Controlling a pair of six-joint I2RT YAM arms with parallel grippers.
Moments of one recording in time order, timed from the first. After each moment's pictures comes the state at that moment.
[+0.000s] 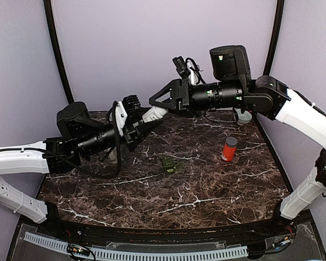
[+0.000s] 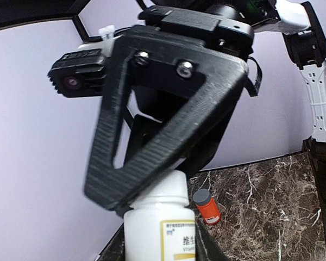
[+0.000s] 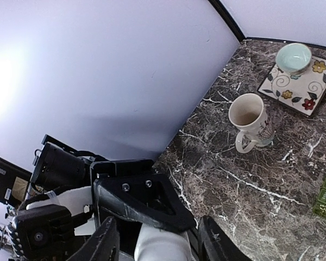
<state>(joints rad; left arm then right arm) -1.08 1.19 0.94 0.38 0.02 0.46 1.05 1.50 1.73 -0.55 -0.25 0.73</state>
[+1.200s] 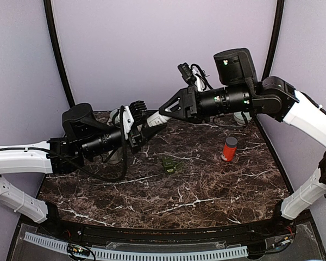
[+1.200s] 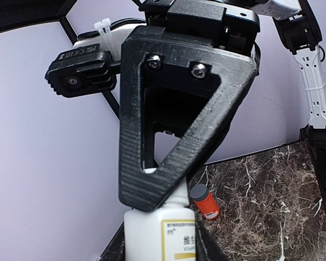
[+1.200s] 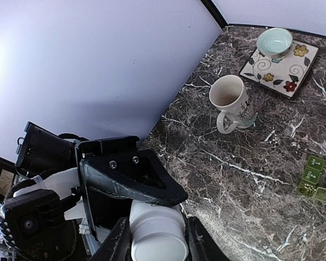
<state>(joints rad) -1.09 1.23 0.95 0.38 0.04 0.51 1.06 1.45 1.70 -0.66 -0.21 0.71</state>
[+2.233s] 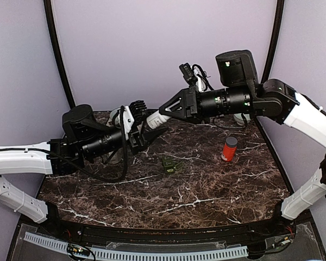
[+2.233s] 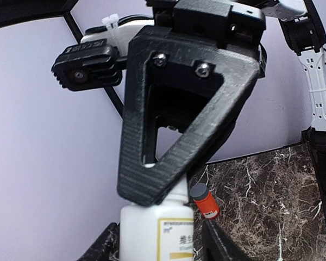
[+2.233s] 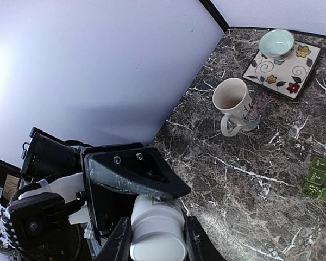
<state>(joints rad) -1.09 1.23 0.95 0.38 0.00 0.49 1.07 1.43 1.66 -0.61 -0.22 0.73</state>
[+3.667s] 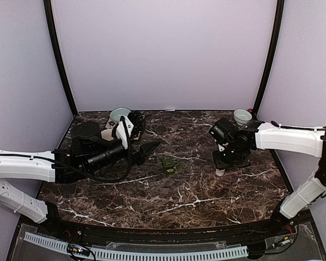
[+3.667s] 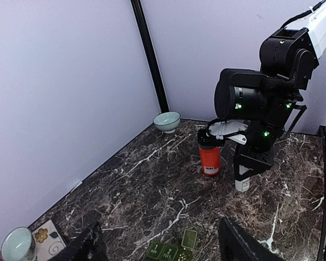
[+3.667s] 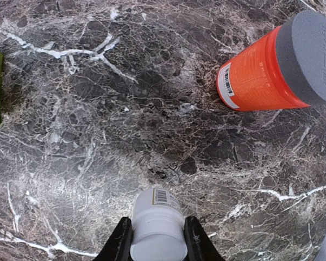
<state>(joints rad) -1.08 1.21 0.78 0.36 -0.20 0.21 0.75 1.49 1.05 -0.83 0.26 0.50</state>
